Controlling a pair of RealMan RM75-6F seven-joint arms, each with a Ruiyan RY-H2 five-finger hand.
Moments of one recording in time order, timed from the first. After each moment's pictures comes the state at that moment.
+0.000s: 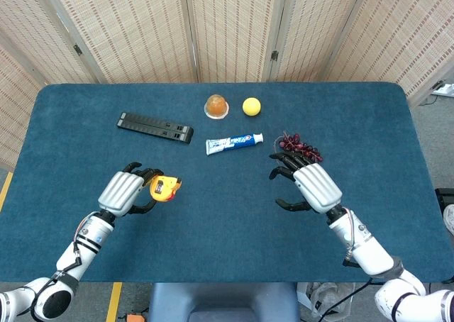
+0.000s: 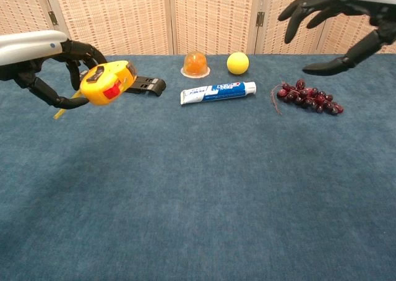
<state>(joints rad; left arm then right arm) -0.62 -1.24 -0.20 -1.83 1.19 1.02 0.33 0.56 -1.18 0.25 -1.83 -1.44 1.01 0.04</state>
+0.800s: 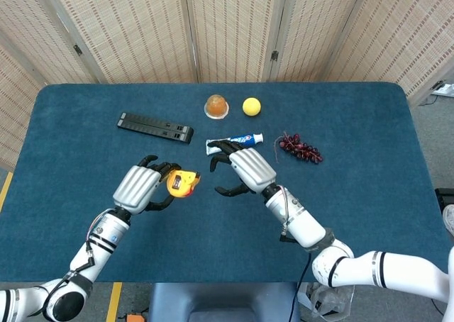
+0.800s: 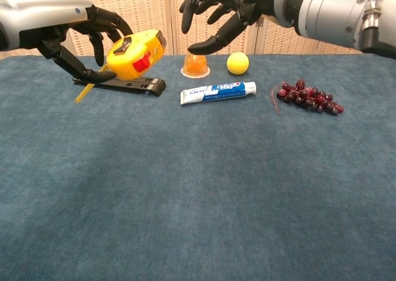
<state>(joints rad) -0.72 -1.25 -0.24 -1.99 1.03 1.09 0.50 0.87 -1.42 0.39 -1.77 -1.07 0.87 -0.10</state>
